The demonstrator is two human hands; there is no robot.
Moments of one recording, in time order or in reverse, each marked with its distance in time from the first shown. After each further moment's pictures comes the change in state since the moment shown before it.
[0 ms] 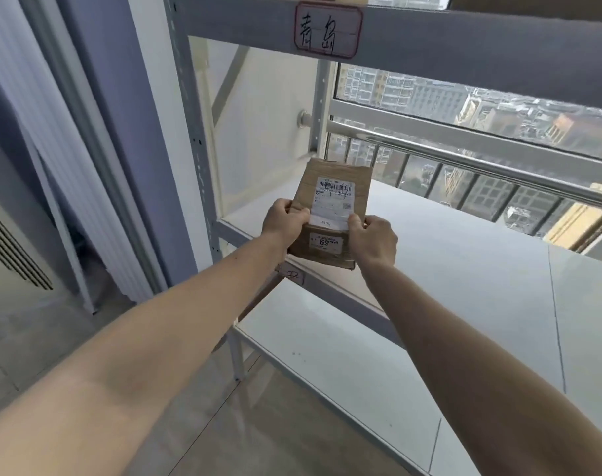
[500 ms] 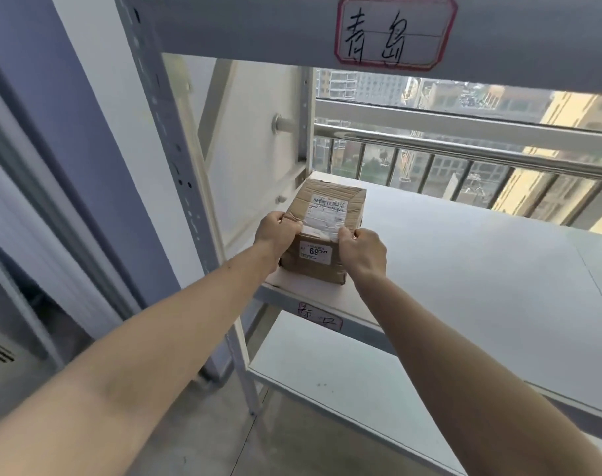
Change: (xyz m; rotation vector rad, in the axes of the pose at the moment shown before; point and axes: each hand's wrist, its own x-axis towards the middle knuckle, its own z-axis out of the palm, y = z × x) left_hand 0.138 -0.016 -0.036 0.087 -0.195 -0.020; right_hand 0.057 -0.034 0.100 -0.025 0.061 0.156
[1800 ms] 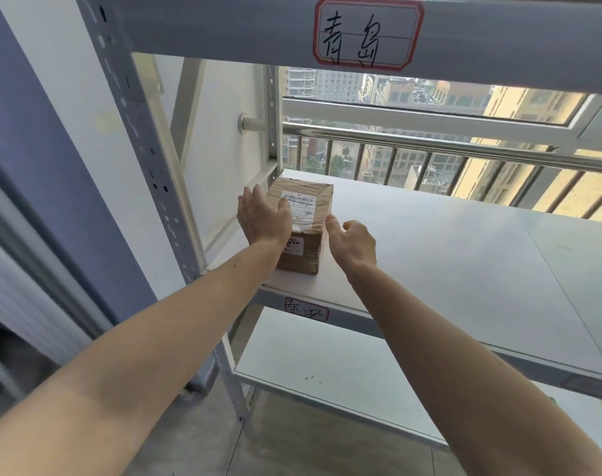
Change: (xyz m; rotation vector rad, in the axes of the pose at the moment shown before) left_hand -0.007 0.019 0.018 0.294 0.223 0.228; right_hand -0.016 -0.006 -0.019 0.025 0.018 0.072
